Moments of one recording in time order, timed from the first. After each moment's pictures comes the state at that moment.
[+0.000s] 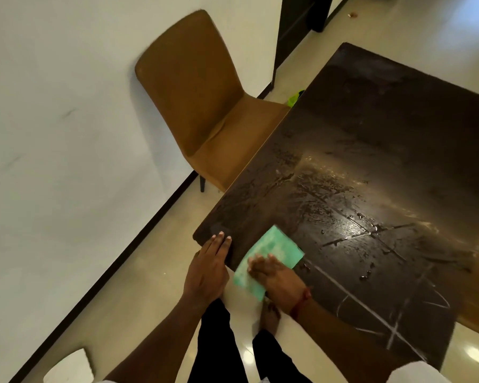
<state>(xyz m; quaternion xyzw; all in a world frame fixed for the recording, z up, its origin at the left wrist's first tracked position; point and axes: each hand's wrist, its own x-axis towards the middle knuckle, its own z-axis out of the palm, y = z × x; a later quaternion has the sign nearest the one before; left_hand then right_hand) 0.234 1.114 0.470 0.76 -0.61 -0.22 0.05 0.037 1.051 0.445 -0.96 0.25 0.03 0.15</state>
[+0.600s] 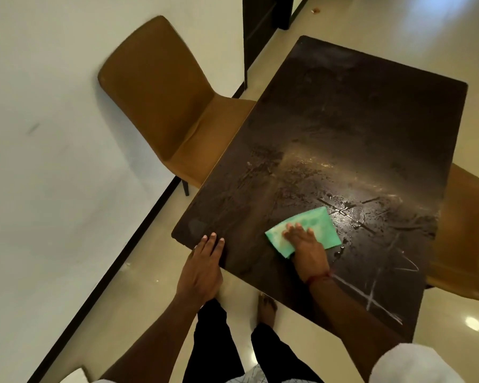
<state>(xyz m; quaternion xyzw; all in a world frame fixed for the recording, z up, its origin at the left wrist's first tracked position) 0.202 1.115 0.463 0.73 -0.63 -0.24 -0.06 -0.048 1.021 0.431 -0.81 0.55 -0.05 0.17</state>
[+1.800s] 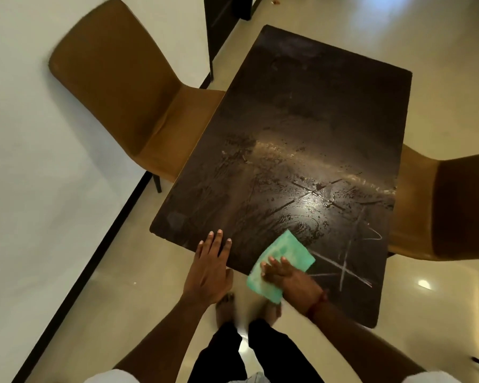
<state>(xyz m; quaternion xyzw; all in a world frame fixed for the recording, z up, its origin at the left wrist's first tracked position) 0.162 1.132 0.454 0.64 -0.73 -0.21 -0.06 -0.084 1.118 0.449 -0.92 0.37 0.00 0.16</state>
